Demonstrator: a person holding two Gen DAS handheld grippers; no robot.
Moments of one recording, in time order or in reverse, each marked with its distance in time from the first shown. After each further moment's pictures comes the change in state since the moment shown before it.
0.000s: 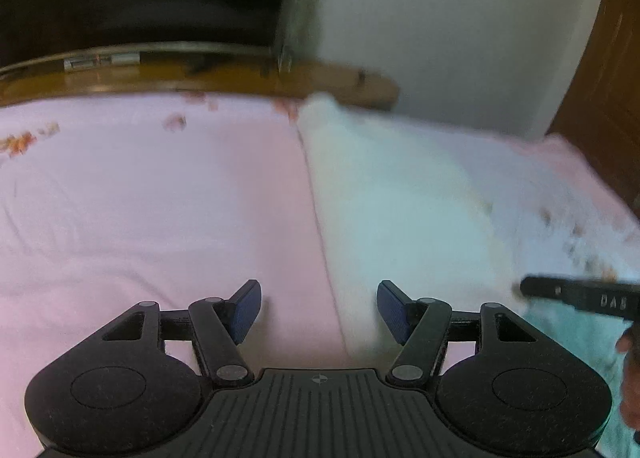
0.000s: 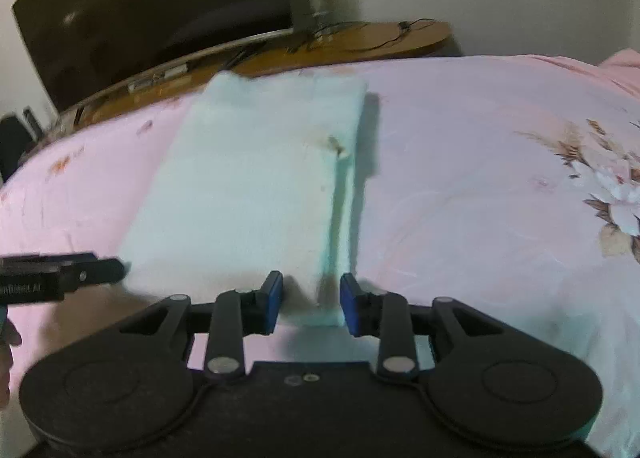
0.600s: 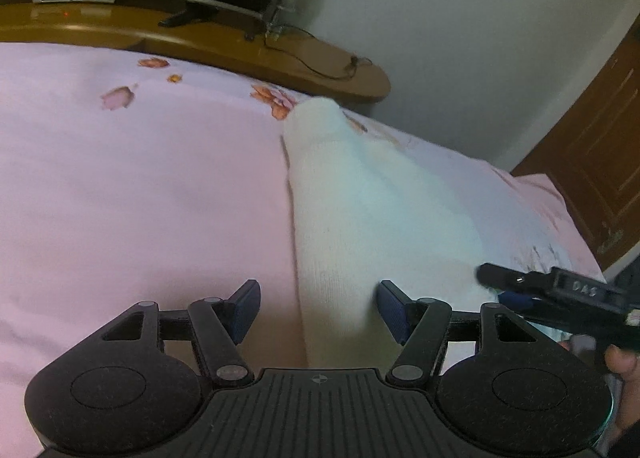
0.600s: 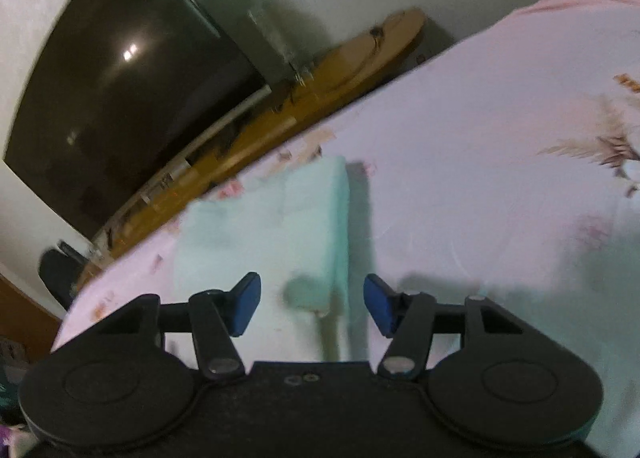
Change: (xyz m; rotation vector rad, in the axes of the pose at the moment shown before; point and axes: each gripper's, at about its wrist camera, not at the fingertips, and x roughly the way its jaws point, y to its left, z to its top) left arm 0.107 0.024 0.050 -0.151 0.119 -0.158; right arm 0.082 -0.063 0.069 0.312 0.014 0.188
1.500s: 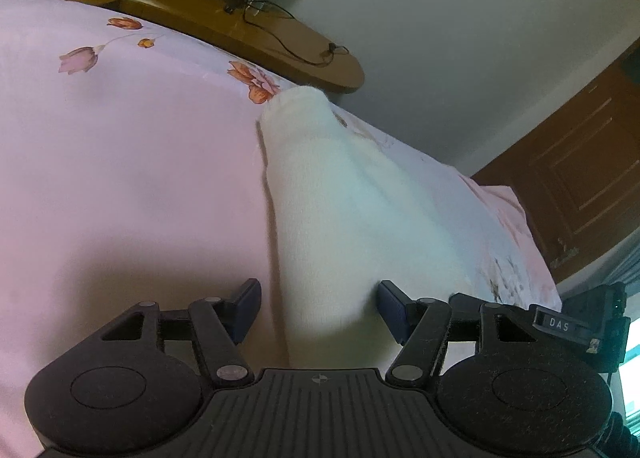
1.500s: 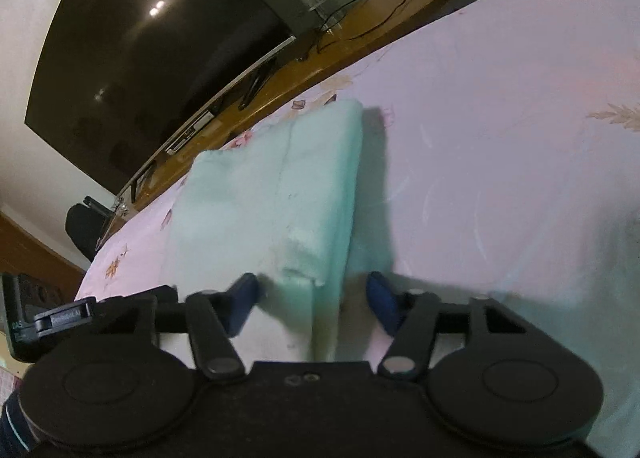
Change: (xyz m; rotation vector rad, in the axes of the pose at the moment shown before) left arm 0.025 0.019 0.013 -0.096 0.046 -0.164; right arm 0.013 -0.025 0.004 0.004 0.110 0.151
